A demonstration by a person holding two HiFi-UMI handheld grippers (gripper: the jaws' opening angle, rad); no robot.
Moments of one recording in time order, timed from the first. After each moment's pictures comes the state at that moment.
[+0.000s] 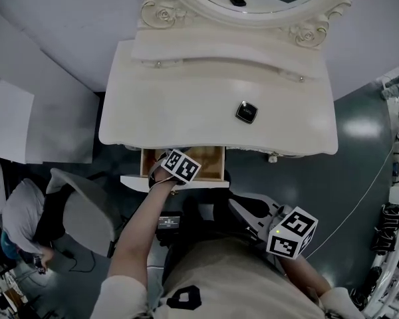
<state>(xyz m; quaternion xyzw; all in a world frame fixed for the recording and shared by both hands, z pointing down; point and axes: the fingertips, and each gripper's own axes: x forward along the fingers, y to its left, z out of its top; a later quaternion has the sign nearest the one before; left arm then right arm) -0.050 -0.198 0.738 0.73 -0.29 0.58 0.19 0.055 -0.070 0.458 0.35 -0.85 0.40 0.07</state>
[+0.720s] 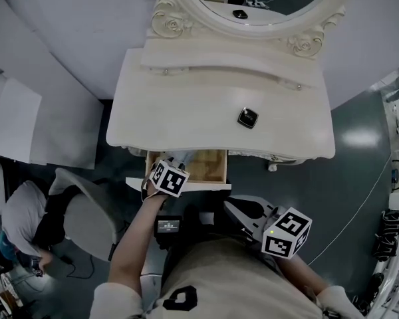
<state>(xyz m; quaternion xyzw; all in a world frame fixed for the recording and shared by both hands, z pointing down) -0.076 -0.179 0.665 0.78 -0.33 0.48 0.23 0.027 -0.057 0.448 0.34 -0.86 0.38 0.07</state>
